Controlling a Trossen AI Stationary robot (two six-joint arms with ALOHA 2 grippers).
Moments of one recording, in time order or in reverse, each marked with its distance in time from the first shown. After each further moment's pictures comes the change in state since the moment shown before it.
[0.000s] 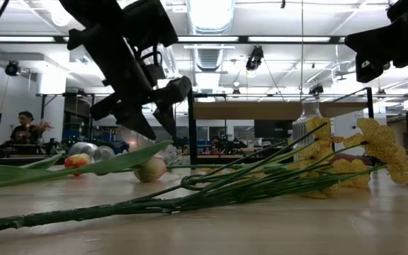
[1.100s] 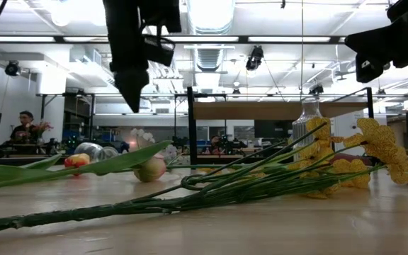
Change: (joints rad) left arm 0.133 -0.002 0.388 -0.838 0.104 0.865; right arm 0.000 0.000 0.000 -0.002 -0.001 0.000
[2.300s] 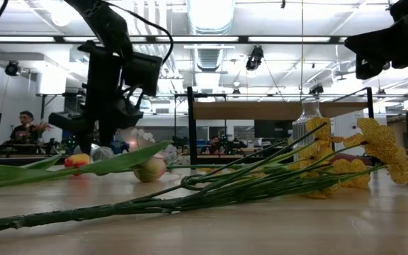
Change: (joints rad) left arm 0.180 -0.002 -0.367 0.220 0.154 0.777; right arm 0.000 0.001 0.000 -0.009 0.000 -0.105
